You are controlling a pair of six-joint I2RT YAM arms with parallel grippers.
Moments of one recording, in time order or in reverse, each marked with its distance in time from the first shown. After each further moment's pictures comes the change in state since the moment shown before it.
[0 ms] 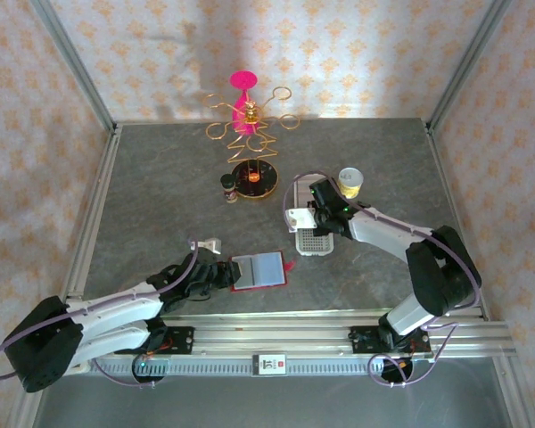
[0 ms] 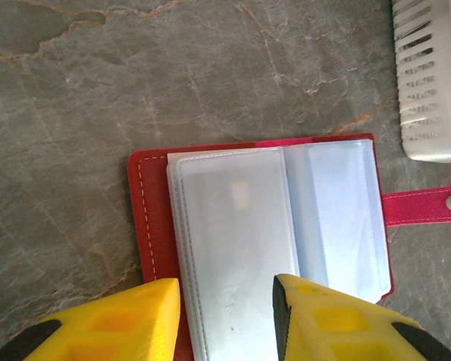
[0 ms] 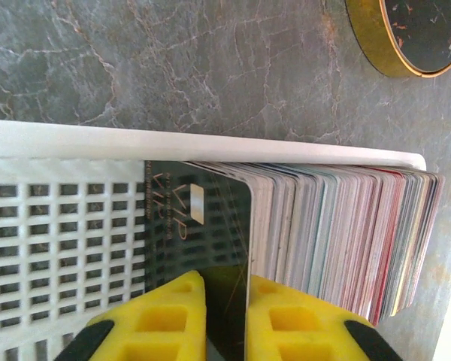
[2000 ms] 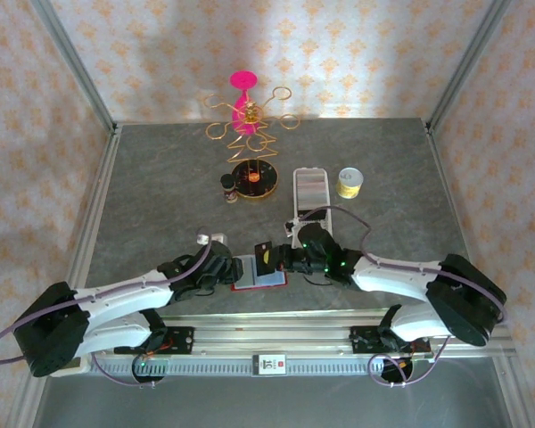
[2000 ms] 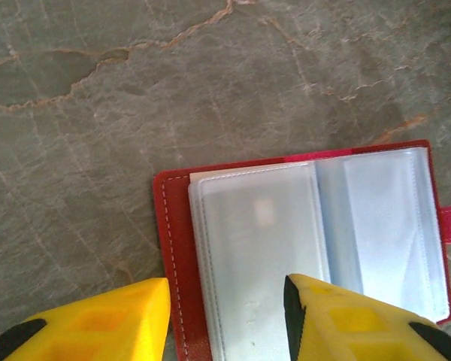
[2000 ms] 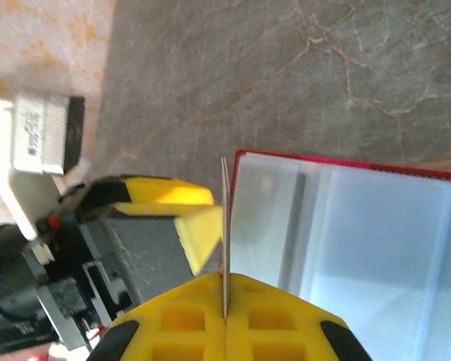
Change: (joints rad) left arm -0.054 0.112 0.167 -0.212 -0.140 0.042; right arm 0.359 -0.214 -0.375 0.542 -0.336 2.208
